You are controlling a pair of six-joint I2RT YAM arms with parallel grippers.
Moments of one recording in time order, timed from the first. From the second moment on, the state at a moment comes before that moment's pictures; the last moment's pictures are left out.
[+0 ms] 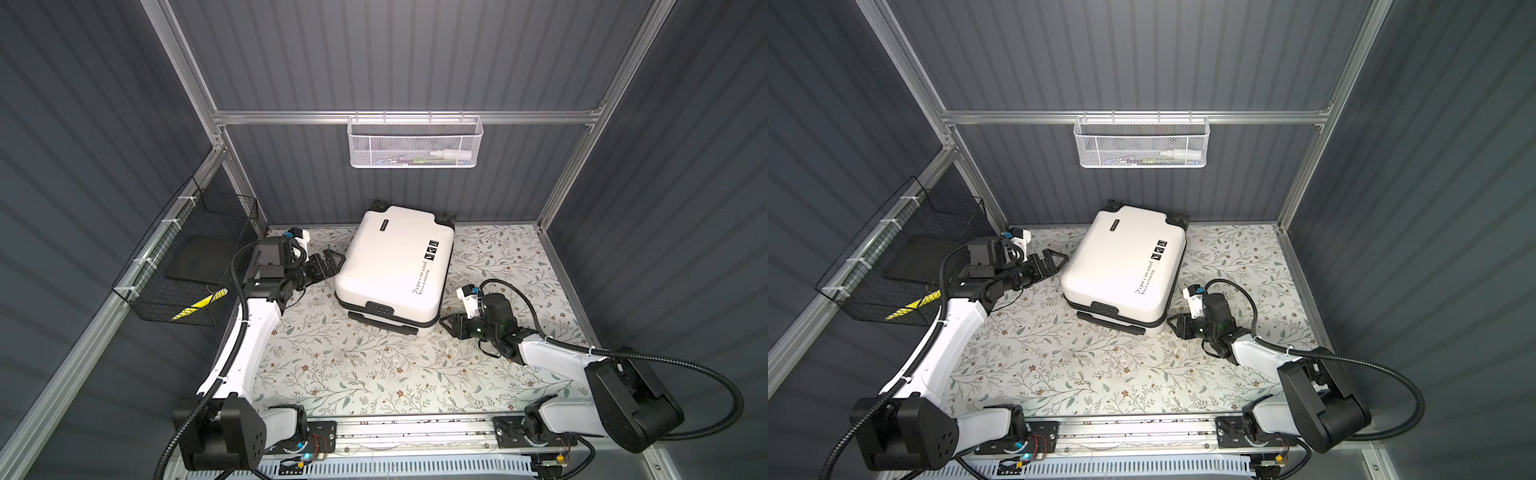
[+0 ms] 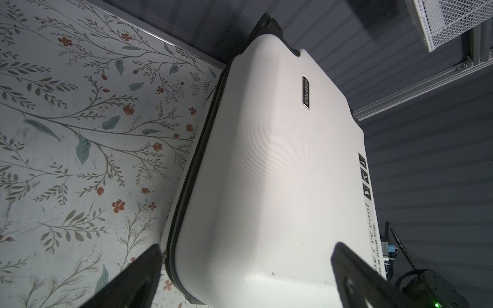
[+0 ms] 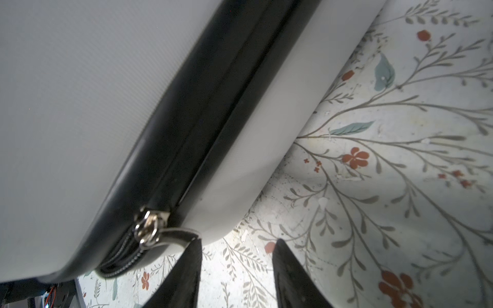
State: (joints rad) left arm -0.05 1.25 1.12 -0.48 0.49 -0.44; right arm 0.42 1.33 0.44 0.24 -0.41 0.40
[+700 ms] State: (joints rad) left arm -0.05 1.25 1.10 -0.47 0.50 -0.45; right arm 0.45 1.27 0.38 0.29 -0.38 0.43
